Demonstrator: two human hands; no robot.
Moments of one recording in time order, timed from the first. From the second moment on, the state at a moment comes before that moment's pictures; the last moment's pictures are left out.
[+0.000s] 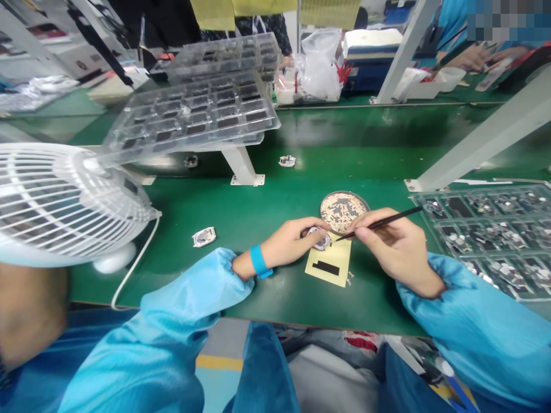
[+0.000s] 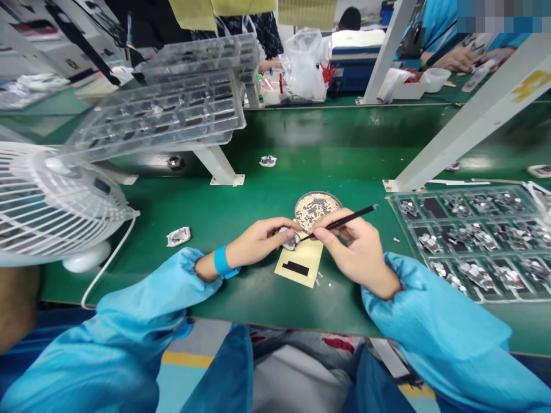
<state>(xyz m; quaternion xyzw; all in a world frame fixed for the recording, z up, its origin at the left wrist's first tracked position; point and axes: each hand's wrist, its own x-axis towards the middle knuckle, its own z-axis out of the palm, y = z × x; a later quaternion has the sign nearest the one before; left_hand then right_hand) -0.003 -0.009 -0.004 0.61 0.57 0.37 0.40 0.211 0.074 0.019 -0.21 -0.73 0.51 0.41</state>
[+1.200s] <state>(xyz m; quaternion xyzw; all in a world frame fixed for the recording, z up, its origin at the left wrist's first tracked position) -0.005 -0.011 0.000 0.69 0.57 0.28 0.35 0.211 0.077 0.011 -0.15 -0.86 0.34 0.34</state>
